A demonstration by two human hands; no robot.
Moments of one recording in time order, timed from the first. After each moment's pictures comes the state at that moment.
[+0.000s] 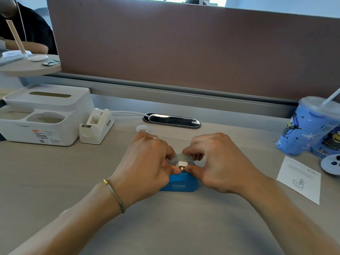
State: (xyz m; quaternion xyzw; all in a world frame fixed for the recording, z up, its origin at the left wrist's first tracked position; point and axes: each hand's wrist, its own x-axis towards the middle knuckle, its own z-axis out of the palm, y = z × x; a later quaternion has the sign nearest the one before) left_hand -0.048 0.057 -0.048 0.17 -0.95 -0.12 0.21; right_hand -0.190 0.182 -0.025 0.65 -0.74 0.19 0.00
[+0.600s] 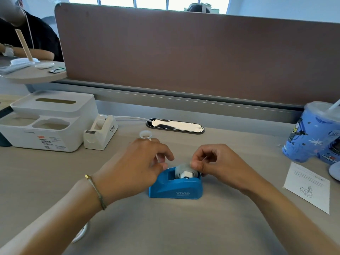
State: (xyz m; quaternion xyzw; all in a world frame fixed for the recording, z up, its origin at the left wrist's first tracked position) left_hand -0.037 0.034 -0.031 0.21 -0.96 -0.19 0.07; right_hand -0.220 0.174 -0.053 0.47 -0.75 0.37 -0.27
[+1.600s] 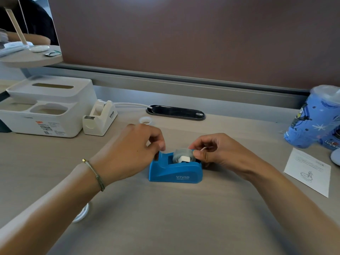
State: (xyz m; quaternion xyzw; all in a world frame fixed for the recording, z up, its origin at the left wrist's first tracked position) left_hand -0.034 0.035 -0.033 0.28 -0.93 -0.24 0.09; right_hand -0.231 0.173 -0.069 0.43 -0.72 0.39 -0.37
